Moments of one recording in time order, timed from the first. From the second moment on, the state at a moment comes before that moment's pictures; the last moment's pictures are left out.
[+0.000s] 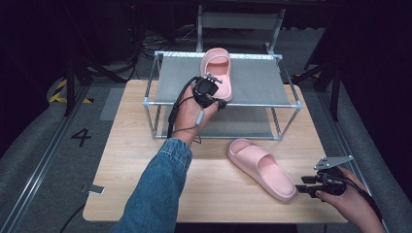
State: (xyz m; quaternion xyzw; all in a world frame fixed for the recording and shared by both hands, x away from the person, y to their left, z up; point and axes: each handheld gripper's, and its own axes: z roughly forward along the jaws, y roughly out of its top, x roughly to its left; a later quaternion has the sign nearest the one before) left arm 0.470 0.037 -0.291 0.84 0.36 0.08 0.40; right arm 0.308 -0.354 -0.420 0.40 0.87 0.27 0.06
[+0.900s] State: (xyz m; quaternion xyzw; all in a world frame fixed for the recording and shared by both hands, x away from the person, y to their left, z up) left arm 0.396 0.091 -0.289 0.87 0.30 0.08 0.37; right arm 0.320 -0.331 -0.409 0.37 0.88 0.28 0.07
